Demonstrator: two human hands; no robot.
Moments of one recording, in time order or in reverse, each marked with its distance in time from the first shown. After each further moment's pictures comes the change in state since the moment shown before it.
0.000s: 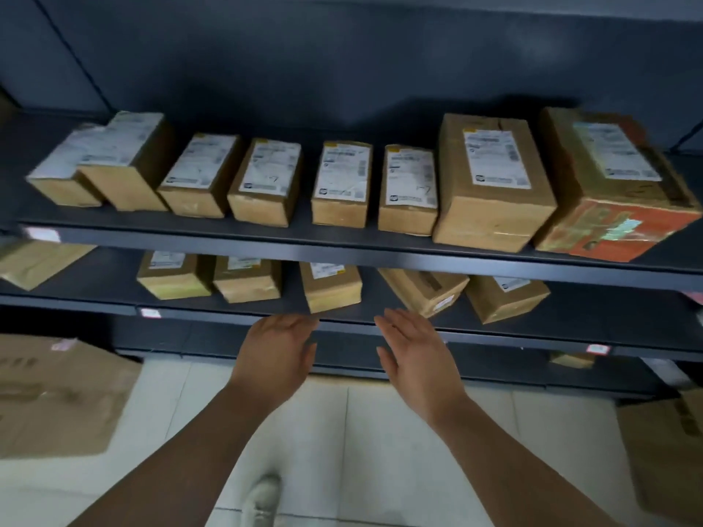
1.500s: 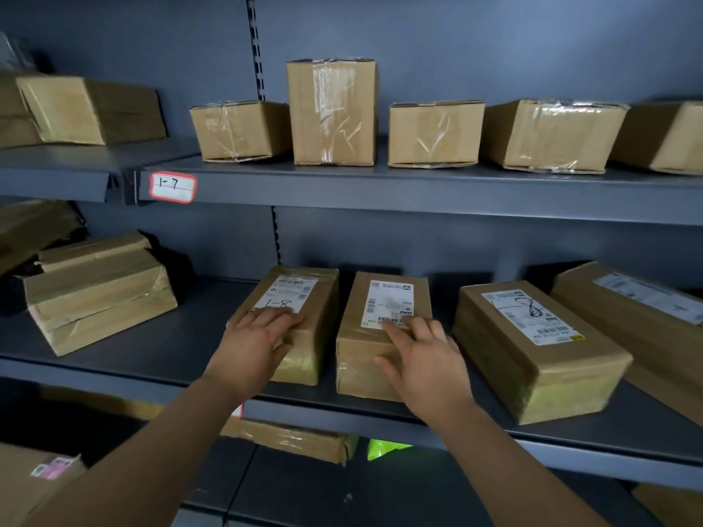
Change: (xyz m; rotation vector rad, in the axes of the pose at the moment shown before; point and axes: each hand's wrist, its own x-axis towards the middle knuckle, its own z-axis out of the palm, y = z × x) left_hand 0.072 -0.430 0.178 0.119 0.340 -0.016; right_hand 0.218 -0.161 0.326 -0.096 0.141 0.041
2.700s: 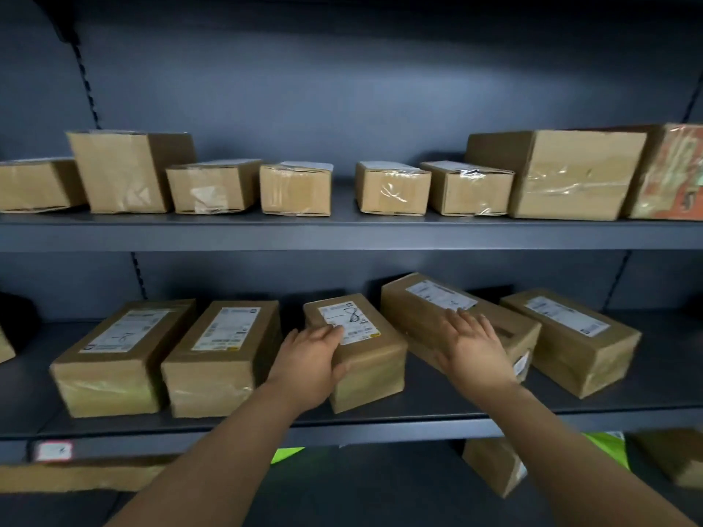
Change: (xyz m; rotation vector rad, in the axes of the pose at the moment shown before) left_hand 0.053 0.314 -0.009 -0.095 -0.183 0.173; right_hand -0.106 0.264 -0.123 -0.278 0.054 0.220
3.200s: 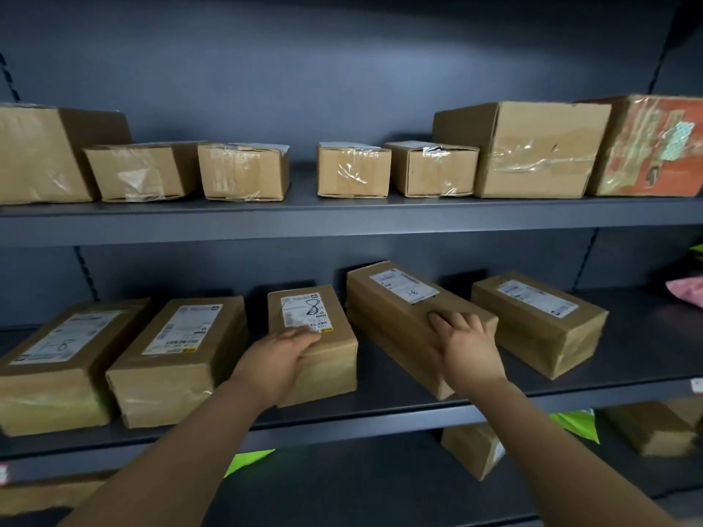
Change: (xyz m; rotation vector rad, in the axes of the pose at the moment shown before) left_hand 0.020 -0.019 0.029 -0.060 -0.023 0.087; right_hand -0.009 0.027 0.013 -0.002 -0.042 0.138
